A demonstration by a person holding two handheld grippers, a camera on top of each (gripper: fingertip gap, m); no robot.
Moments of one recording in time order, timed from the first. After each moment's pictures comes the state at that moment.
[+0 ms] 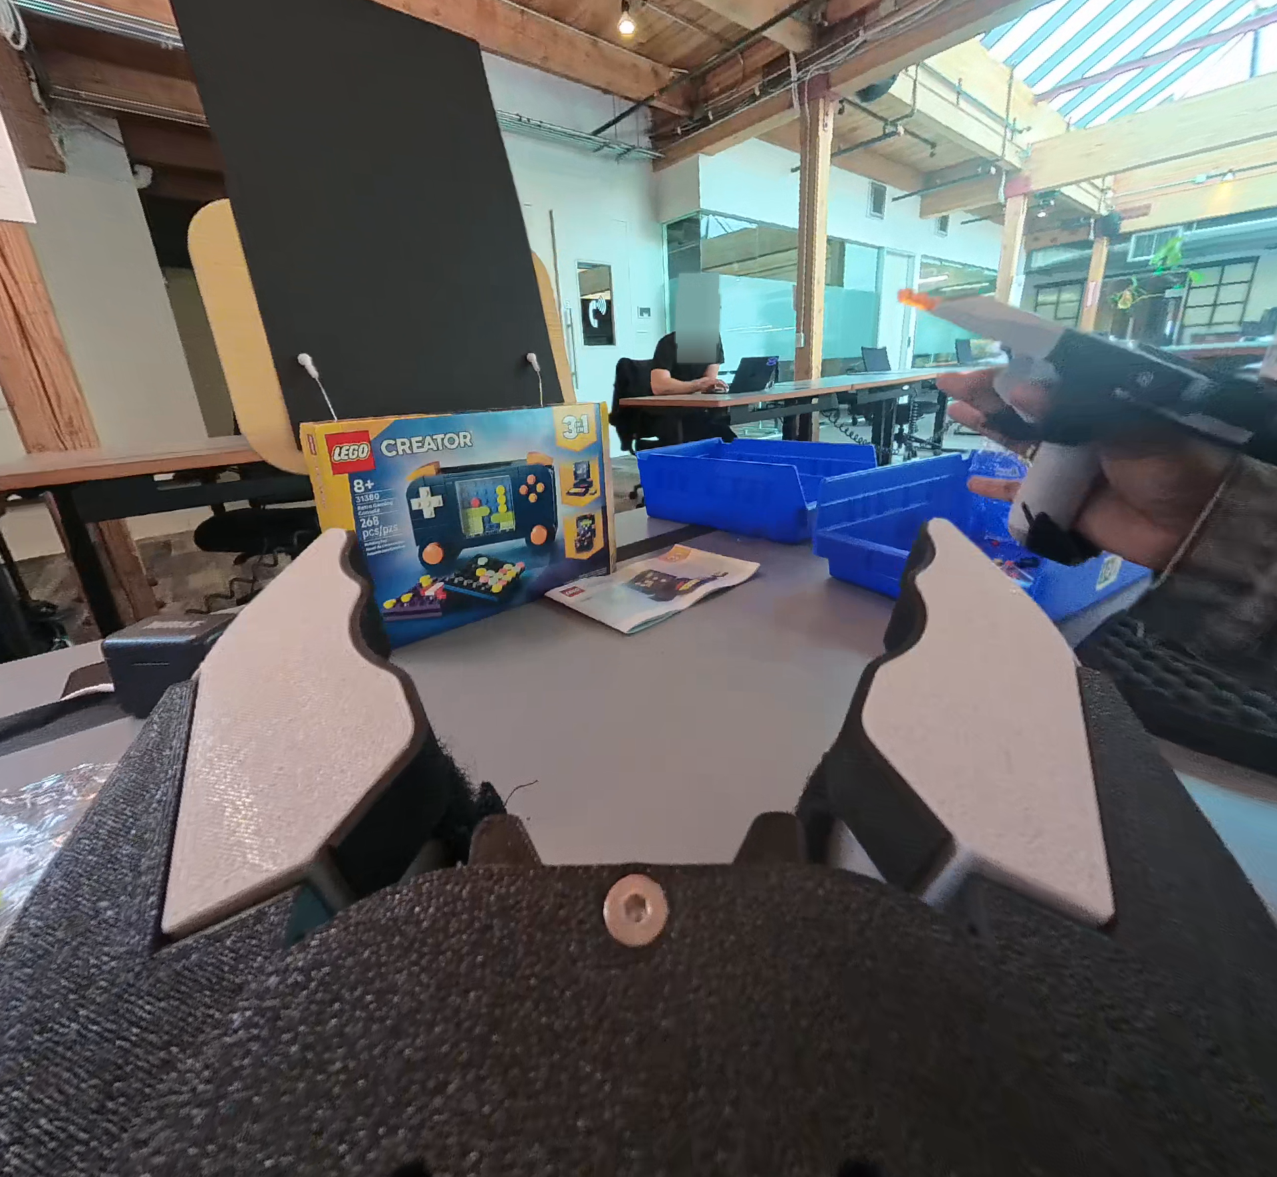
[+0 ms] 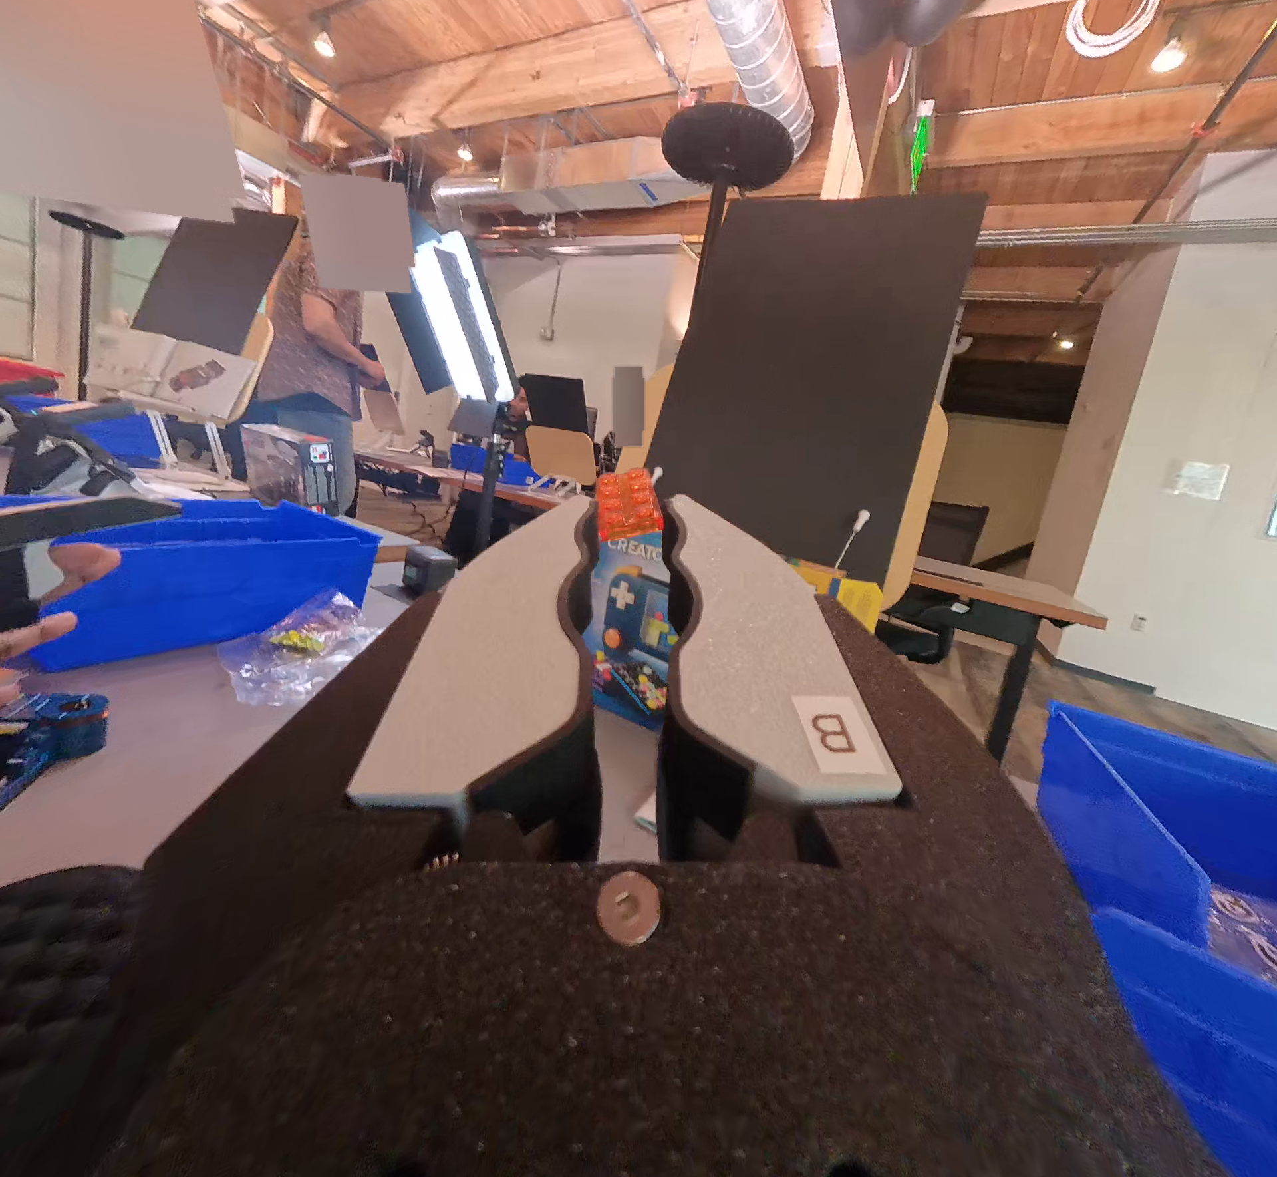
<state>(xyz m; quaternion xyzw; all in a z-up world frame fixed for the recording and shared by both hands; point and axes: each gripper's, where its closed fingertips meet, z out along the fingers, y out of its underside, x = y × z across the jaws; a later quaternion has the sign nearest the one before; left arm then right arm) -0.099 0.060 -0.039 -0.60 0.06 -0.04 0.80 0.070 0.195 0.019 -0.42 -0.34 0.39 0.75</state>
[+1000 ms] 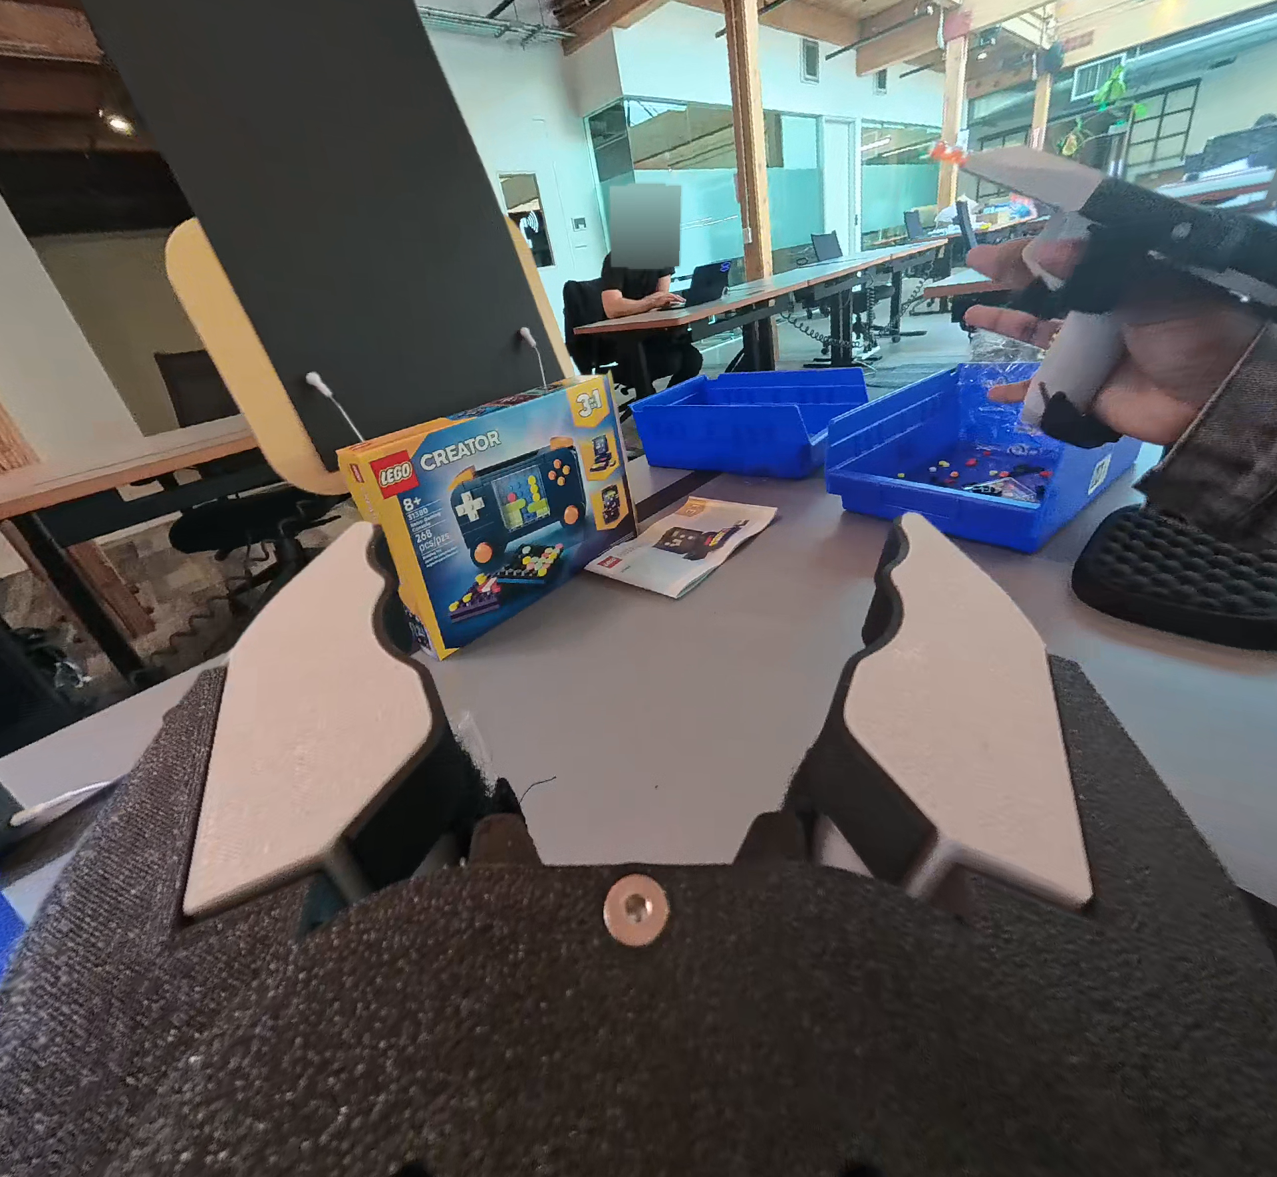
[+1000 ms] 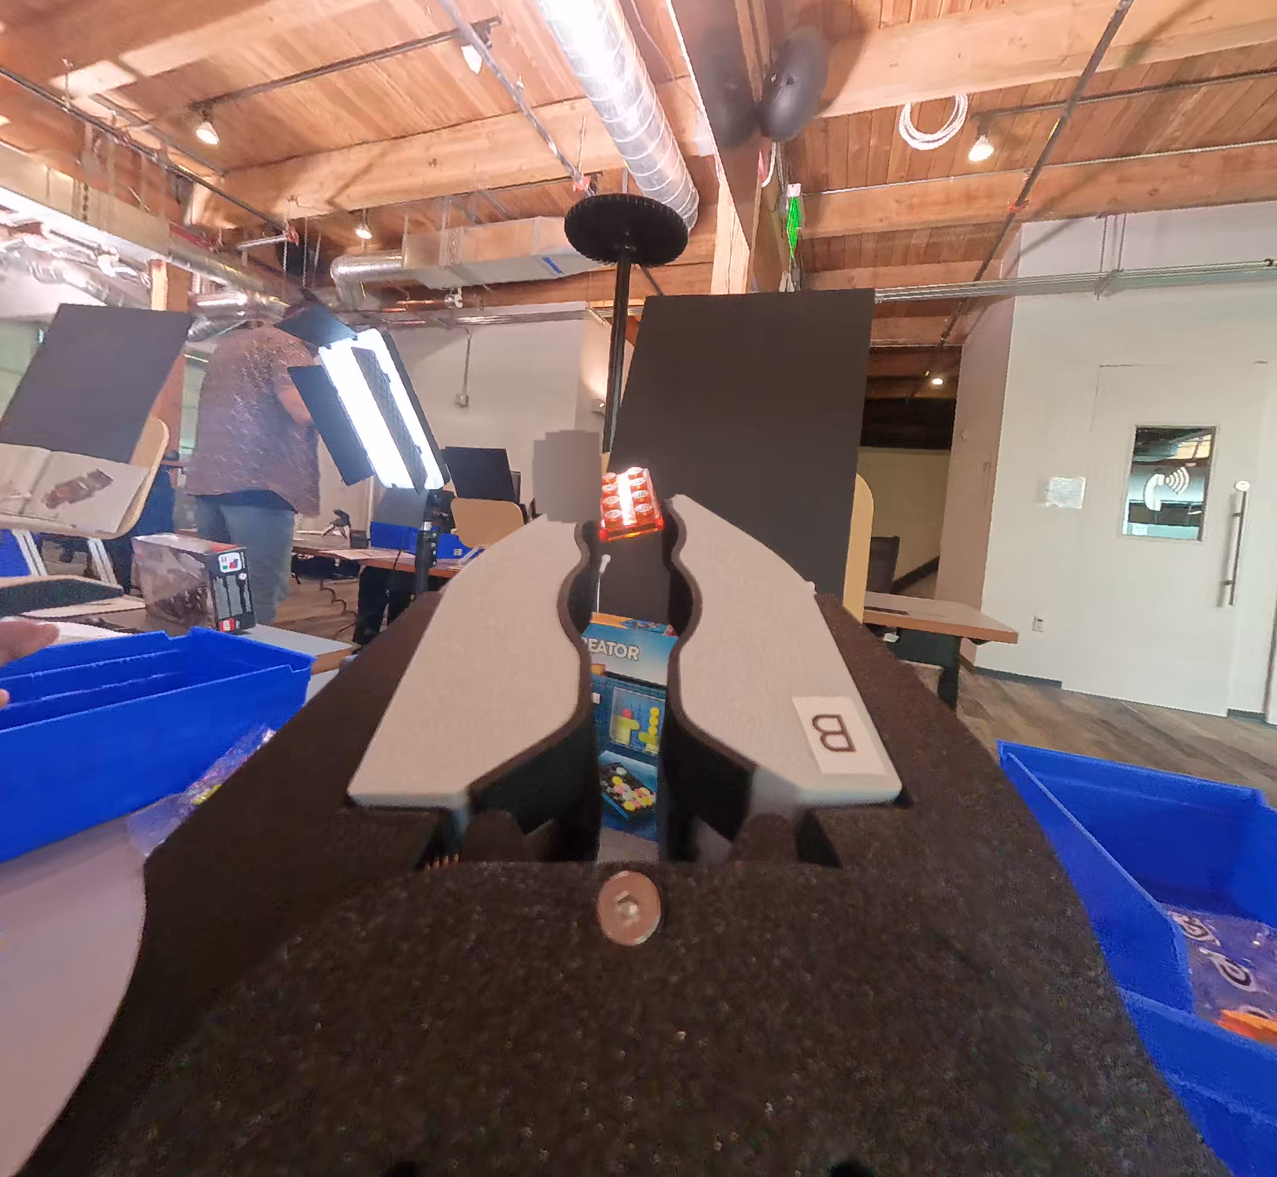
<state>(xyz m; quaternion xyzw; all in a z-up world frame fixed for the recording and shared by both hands) -0.150 0.054 -0.003 -0.64 0.14 -0.03 0.75 0.061 0.187 0.075 -0.42 -0.25 0.37 0.79</state>
